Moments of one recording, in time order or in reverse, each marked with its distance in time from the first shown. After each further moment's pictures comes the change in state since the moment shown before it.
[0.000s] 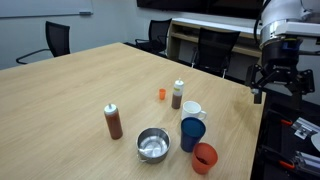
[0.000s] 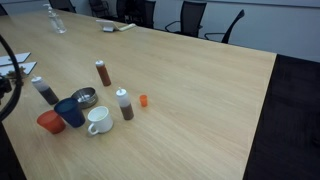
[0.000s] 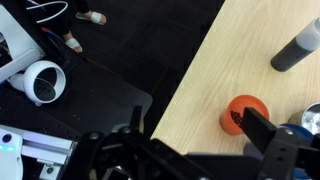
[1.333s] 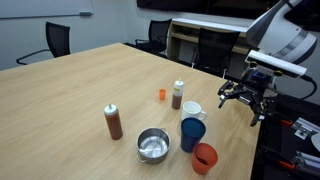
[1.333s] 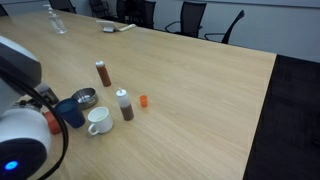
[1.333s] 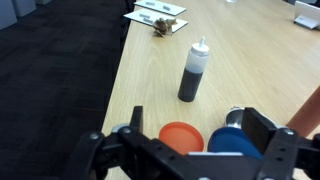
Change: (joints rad) arm -0.027 0.393 -0.081 -0.037 0.793 0.007 -0.547
